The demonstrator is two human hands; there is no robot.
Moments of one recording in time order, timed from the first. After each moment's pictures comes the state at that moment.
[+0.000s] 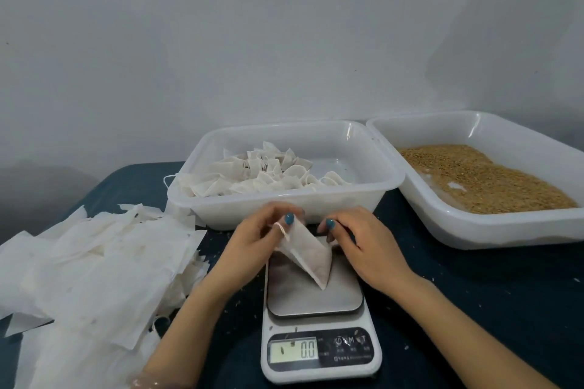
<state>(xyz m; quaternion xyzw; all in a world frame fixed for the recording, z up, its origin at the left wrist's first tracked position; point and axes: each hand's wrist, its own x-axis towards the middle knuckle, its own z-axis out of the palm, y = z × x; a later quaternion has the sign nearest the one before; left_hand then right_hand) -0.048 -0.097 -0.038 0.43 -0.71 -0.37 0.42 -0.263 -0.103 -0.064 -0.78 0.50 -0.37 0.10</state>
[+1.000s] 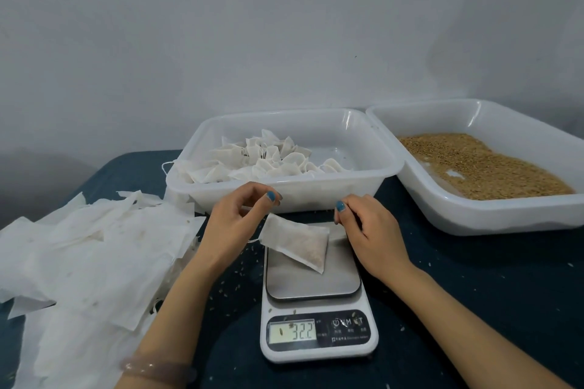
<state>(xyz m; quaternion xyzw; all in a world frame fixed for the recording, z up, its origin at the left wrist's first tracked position) -0.032 -0.098 -0.034 0.49 -0.67 -0.32 0.46 -0.266 -0.097 -0.074 -0.73 0.53 -0.43 0.08</state>
